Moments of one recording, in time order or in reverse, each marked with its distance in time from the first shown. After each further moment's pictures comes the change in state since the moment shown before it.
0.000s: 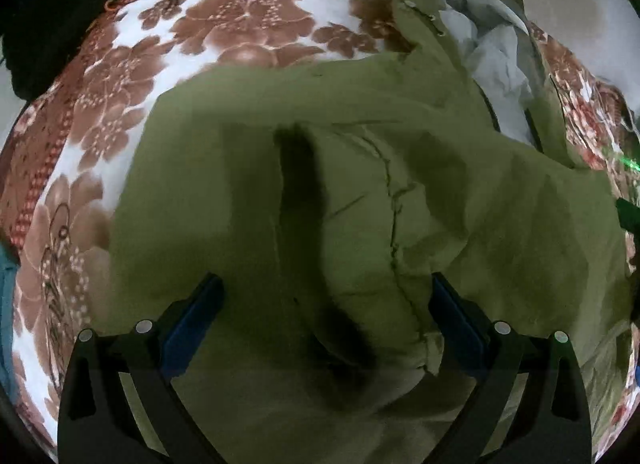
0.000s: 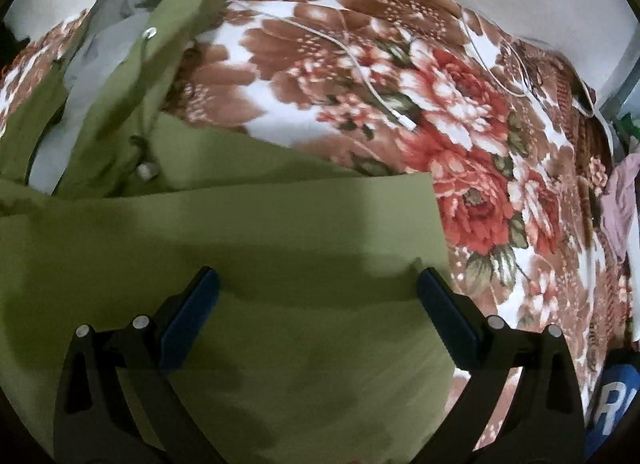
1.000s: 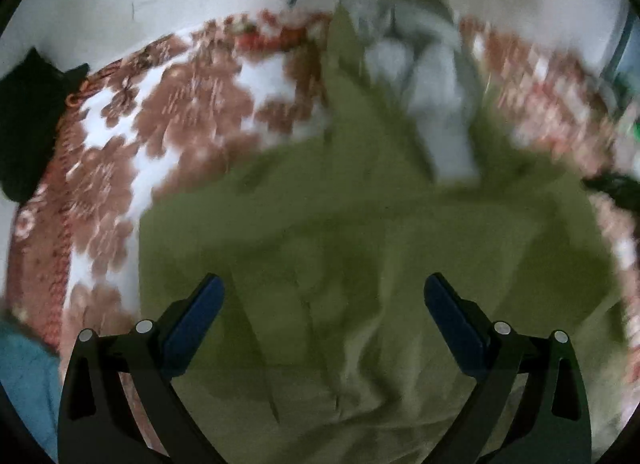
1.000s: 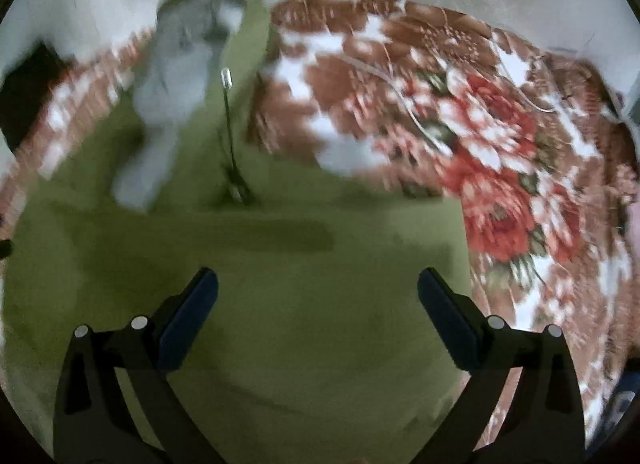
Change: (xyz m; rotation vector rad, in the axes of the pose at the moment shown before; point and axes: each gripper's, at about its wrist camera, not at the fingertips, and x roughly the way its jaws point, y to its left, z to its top) left arm -0.060 -0.042 0.064 0.186 -0.085 -0.093; right arm -0.062 -0.001 0.016 0.011 -0.025 0.243
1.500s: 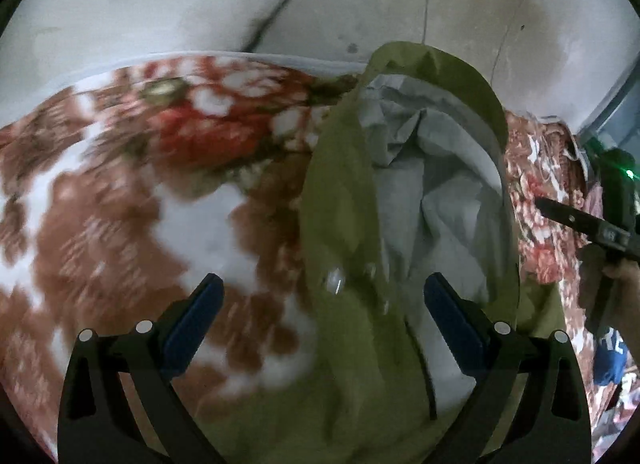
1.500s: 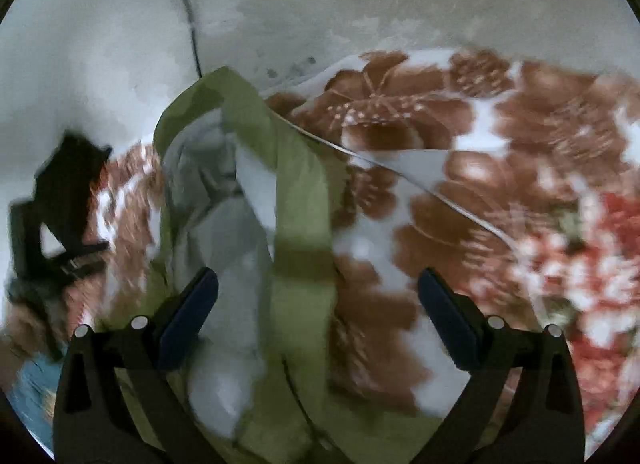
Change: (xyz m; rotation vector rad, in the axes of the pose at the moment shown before) left arm 0.136 0.026 0.214 -0.015 0.023 -0.237; right arm 0.104 0.010 0.207 0.136 -0.018 0.335
